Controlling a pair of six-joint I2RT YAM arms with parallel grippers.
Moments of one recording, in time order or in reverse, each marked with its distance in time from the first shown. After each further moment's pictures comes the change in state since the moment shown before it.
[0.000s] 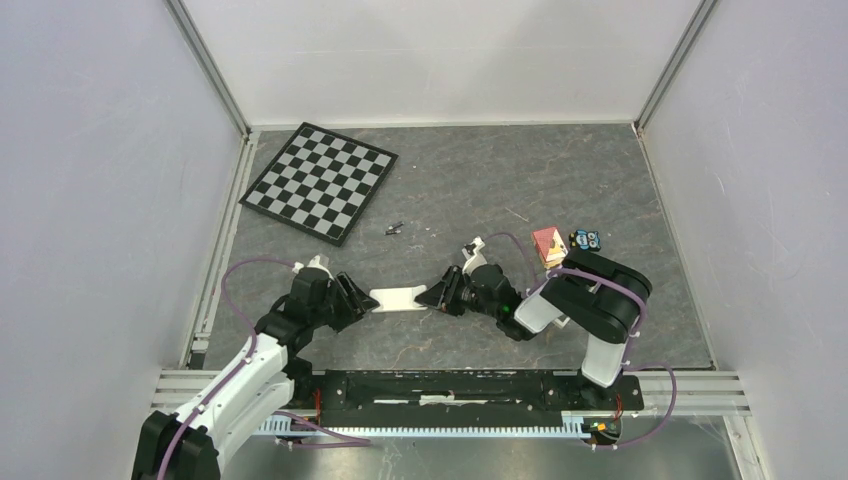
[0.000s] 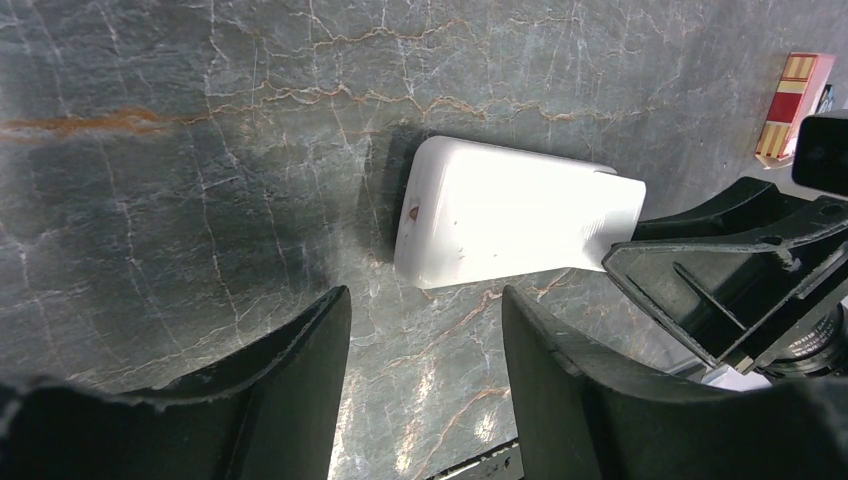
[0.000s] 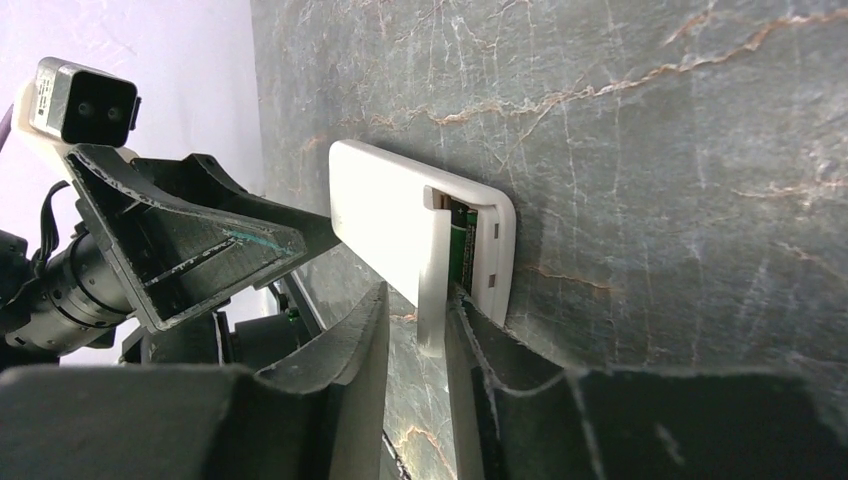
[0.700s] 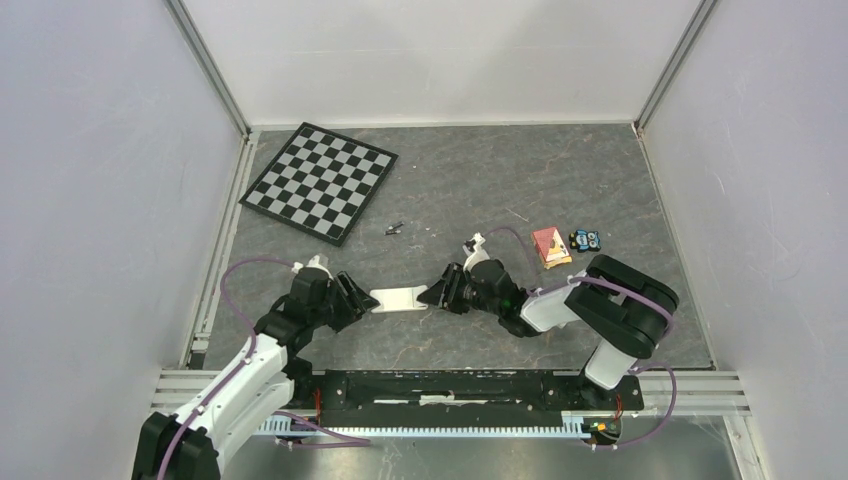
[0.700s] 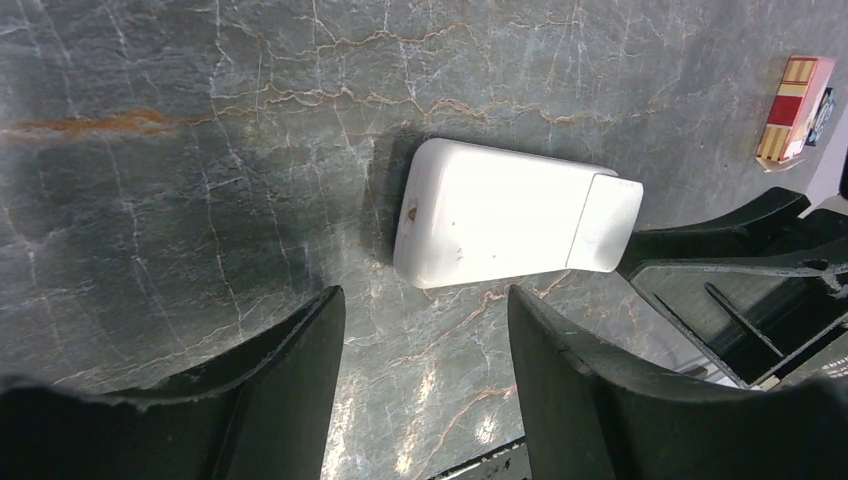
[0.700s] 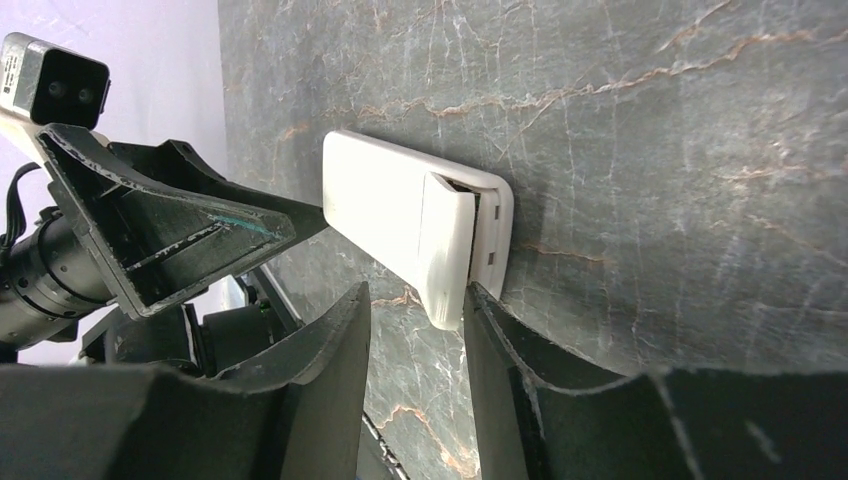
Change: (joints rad) left arm 0.000 -0.005 0.002 -0.006 -0.008 0.000; right arm -0.001 -0.135 0.022 -0.212 0.016 -0.089
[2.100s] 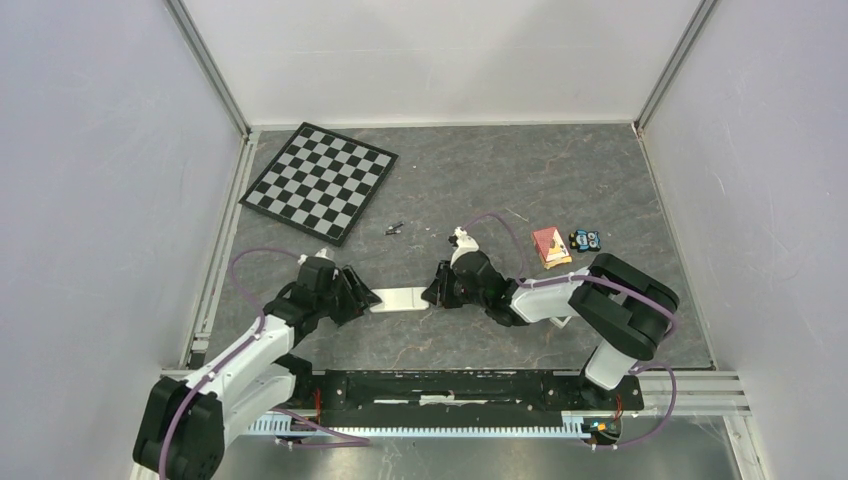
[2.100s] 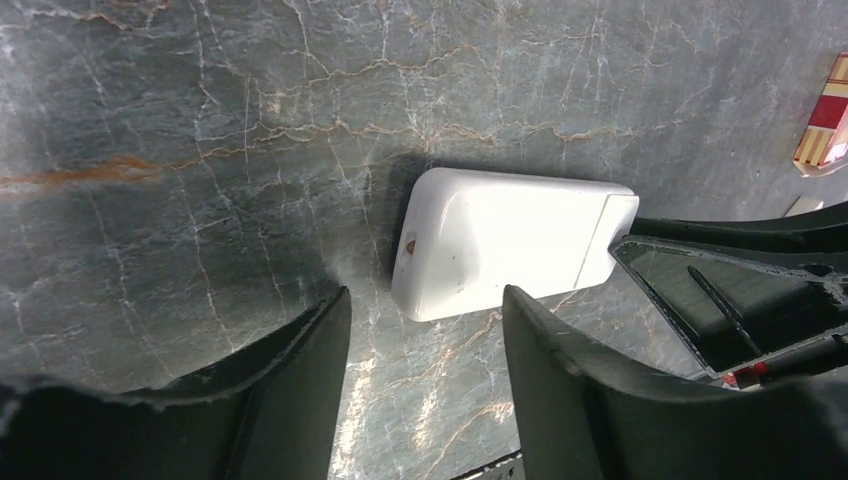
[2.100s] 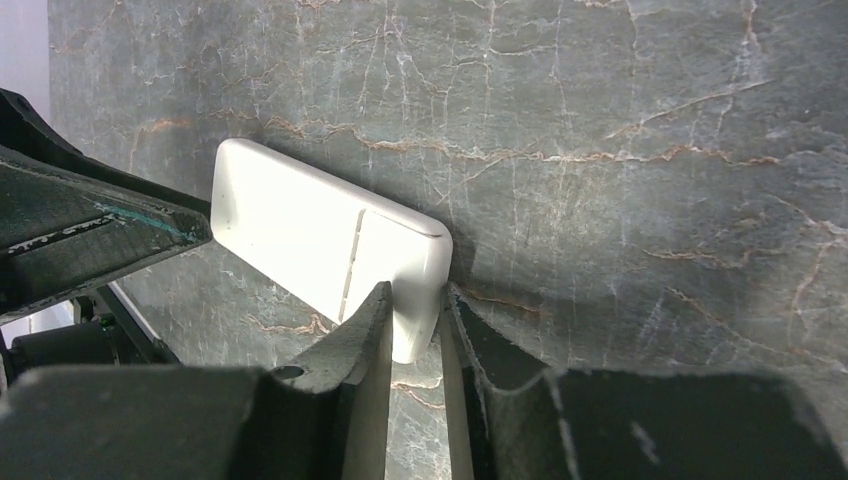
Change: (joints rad) left arm 0.003 0.182 0.066 0.041 0.000 0.033; right arm 0.027 -0.019 0.144 -0.320 0.121 -0.291
